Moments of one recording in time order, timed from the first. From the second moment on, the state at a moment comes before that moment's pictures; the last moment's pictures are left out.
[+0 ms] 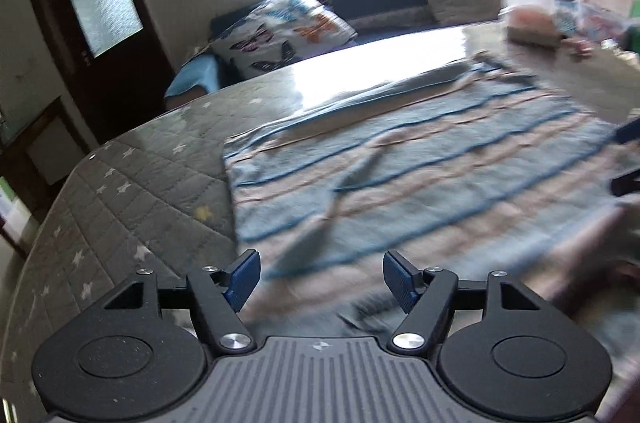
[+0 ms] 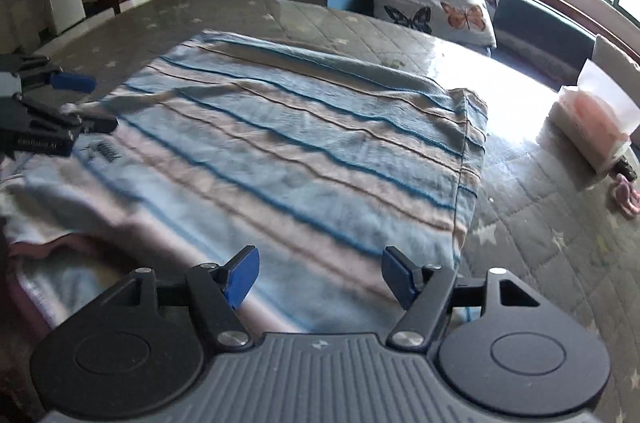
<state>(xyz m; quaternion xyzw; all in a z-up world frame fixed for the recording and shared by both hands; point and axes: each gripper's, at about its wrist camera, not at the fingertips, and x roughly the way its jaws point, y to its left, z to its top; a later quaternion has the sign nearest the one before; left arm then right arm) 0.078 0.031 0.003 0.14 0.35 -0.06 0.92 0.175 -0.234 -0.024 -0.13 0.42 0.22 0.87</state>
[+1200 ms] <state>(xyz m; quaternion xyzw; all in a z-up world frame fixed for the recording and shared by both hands) -0.040 0.006 0.007 0.17 0.36 -0.23 0.89 0.062 -0.212 0.007 -0.12 0.42 0.34 0.83</state>
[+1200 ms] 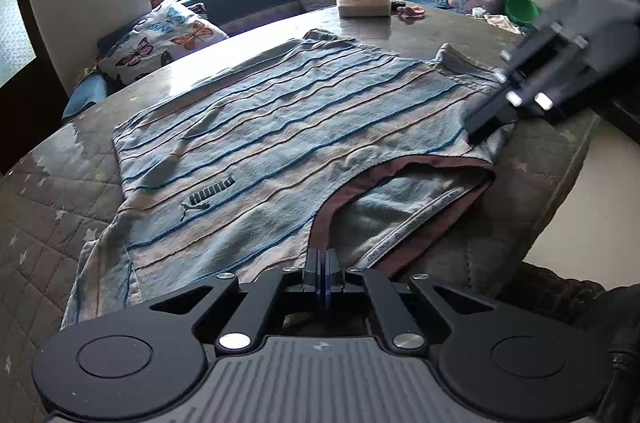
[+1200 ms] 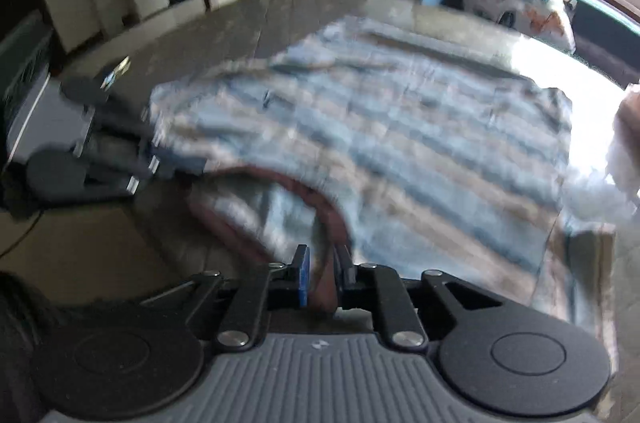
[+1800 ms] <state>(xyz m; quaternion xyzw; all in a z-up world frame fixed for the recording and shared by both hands) -0.005 -0.003 0.029 0.10 0.32 -0.20 0.92 0.075 -0.202 -0.036 -0.14 0.42 0.30 0.85</state>
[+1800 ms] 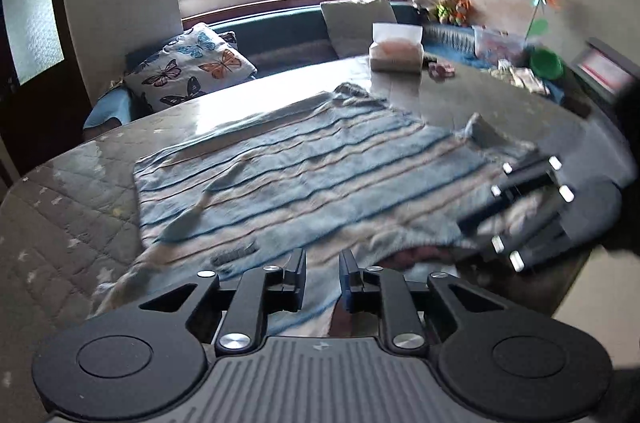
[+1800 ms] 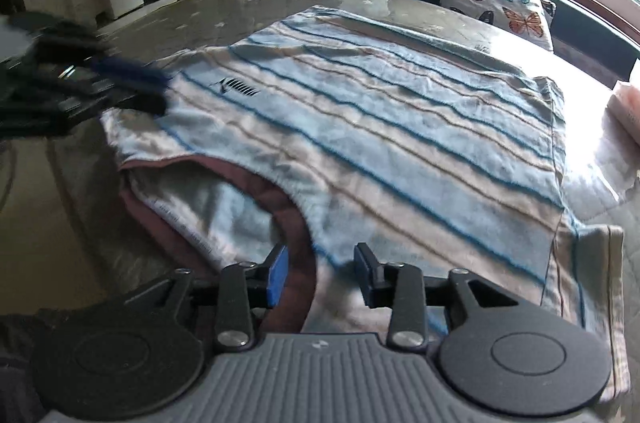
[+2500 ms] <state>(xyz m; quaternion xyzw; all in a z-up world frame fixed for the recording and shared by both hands) 0.019 -0.048 -0.005 0.10 0.34 -0.22 0.91 0.076 -0.259 -0.028 -0.04 0.40 0.22 0.89</state>
